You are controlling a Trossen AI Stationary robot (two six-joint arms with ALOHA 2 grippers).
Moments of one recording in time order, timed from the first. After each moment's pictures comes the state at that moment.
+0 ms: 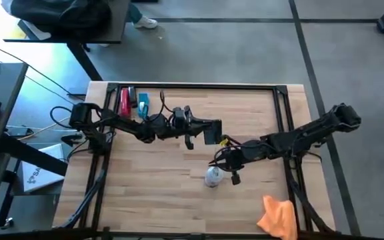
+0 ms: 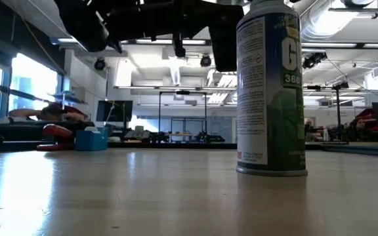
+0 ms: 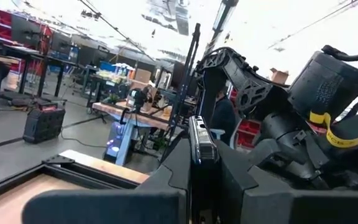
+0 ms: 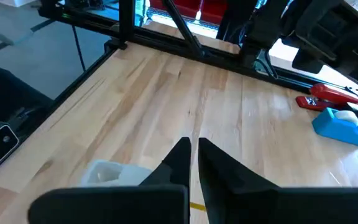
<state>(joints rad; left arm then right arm) 0.02 1.74 0.84 1.18 -0.12 -0.26 0.35 1.32 0.86 0.05 0.16 -0.12</state>
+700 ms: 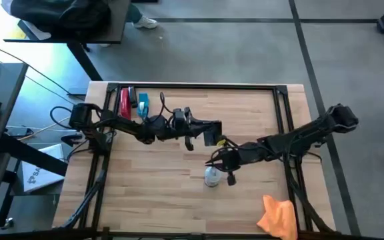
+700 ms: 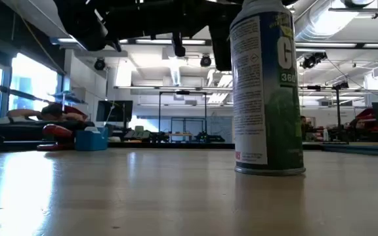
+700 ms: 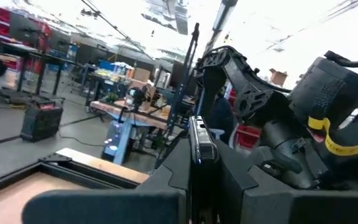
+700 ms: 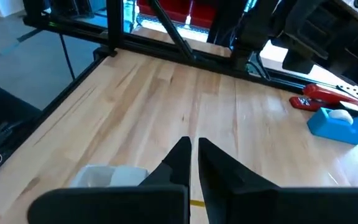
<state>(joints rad) 0.01 1.73 0.84 1.18 -0.14 -0.26 0.35 1.38 0.86 0.09 0.19 -0.10</state>
